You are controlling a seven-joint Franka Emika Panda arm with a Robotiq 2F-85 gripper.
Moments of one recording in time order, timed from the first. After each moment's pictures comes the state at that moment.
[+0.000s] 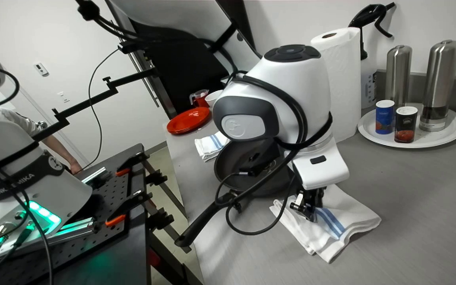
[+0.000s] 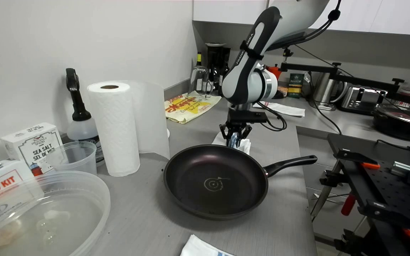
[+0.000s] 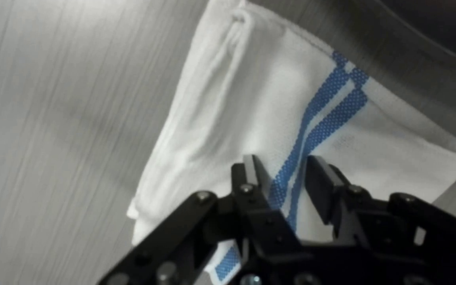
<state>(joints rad) -0.33 0.94 -0.14 -1.87 0.36 2.78 0.36</state>
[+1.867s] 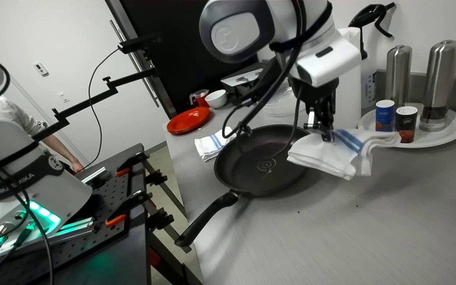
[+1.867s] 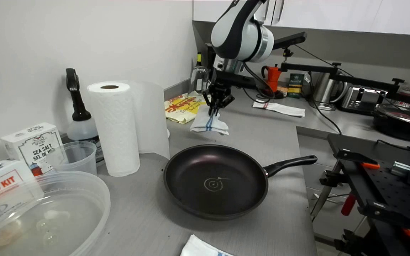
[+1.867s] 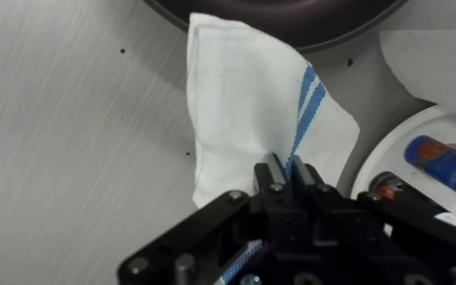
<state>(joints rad) -0.28 0.66 -0.09 -1.93 0.37 2.74 0.33</state>
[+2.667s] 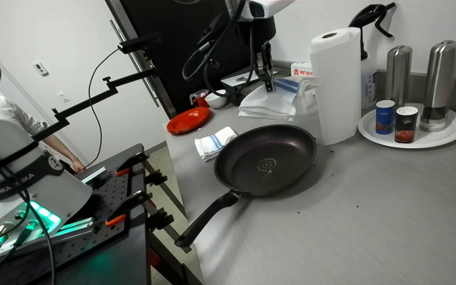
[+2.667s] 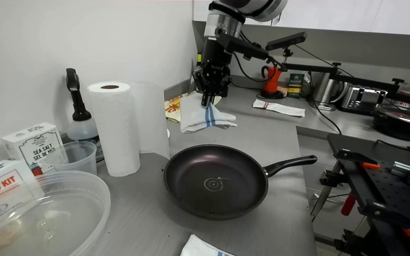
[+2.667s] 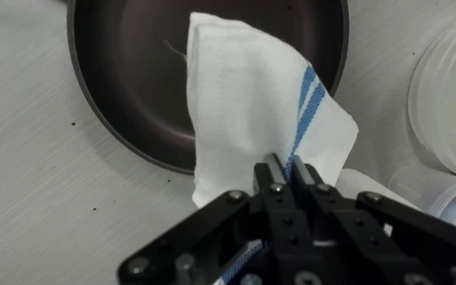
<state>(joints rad) -0.14 0.37 -0.04 -2.12 0.32 2.53 0.18</state>
